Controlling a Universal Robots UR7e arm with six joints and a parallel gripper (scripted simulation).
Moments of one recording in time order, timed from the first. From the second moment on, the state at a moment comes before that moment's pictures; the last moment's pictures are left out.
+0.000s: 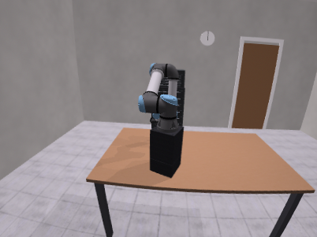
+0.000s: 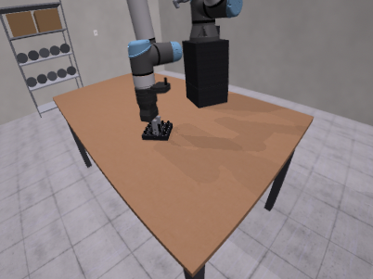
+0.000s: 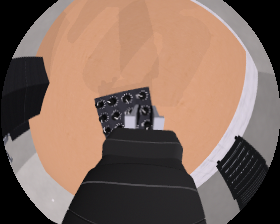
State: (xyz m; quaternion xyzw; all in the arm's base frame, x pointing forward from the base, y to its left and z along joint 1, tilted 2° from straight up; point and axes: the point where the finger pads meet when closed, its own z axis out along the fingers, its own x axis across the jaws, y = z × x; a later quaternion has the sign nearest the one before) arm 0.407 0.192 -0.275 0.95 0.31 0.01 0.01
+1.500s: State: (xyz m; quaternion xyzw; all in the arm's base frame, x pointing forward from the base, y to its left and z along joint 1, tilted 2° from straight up) arm 0.407 0.192 -0.275 0.95 0.31 0.01 0.01
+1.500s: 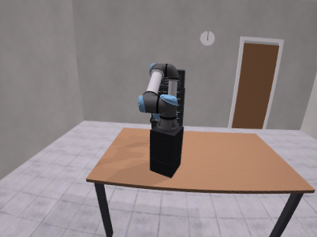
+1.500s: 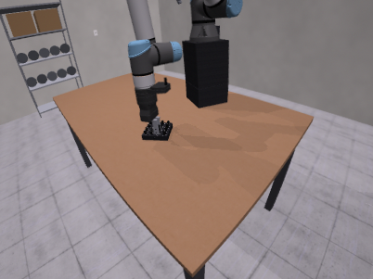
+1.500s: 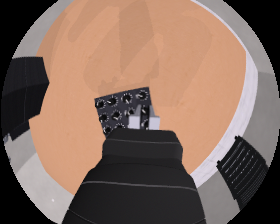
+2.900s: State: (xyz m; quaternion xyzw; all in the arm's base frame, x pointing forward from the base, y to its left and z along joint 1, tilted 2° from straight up) arm 0.407 0.192 -0.275 0.91 0.42 0.01 0.01
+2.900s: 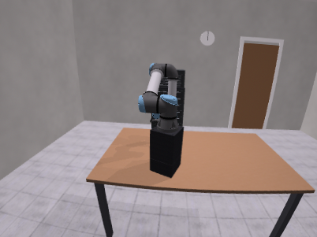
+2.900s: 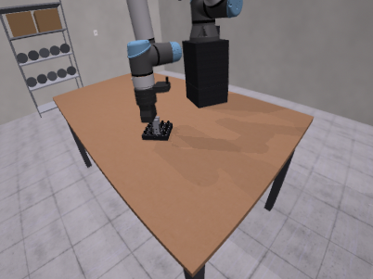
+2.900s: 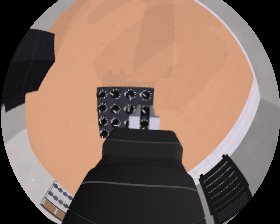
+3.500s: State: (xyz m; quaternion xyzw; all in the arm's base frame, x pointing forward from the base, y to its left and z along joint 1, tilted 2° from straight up) arm 0.407 0.192 -0.275 0.86 0.51 0.01 0.01
